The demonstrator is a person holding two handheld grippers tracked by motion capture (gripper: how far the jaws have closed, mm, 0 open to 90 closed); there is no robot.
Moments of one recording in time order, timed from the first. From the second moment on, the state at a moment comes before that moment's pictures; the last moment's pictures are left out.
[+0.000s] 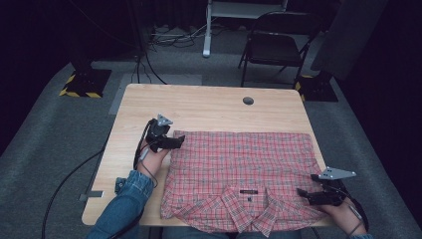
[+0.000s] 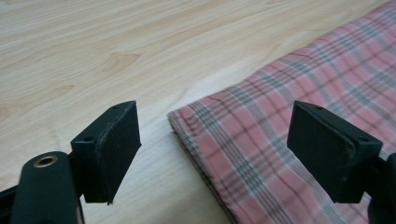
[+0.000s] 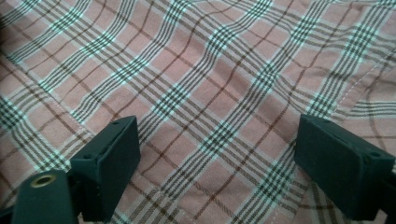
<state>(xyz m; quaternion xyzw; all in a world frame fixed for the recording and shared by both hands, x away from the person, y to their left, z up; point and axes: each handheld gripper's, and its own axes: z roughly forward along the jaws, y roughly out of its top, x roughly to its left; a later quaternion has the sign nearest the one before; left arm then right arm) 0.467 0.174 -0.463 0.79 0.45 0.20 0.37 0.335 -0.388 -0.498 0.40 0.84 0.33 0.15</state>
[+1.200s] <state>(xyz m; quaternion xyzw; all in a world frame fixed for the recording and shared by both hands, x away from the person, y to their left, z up) 0.489 0.161 -0.500 0.82 0.42 0.16 0.36 0.334 -0.388 -0.499 0.40 0.84 0.33 0.16</state>
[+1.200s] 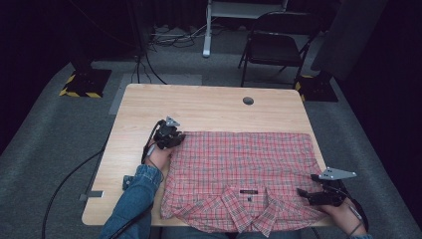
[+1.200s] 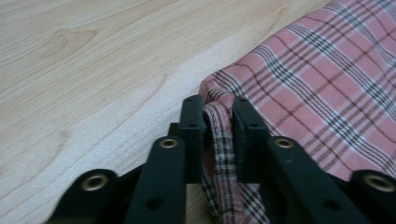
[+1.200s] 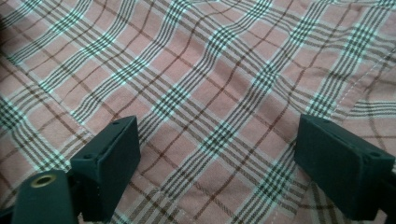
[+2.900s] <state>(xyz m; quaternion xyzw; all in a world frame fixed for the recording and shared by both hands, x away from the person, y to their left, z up) 0.490 0.167 -0.503 0.82 0.41 0.15 0.39 0.340 -0.308 -0.419 0.42 0.80 0.38 0.21</state>
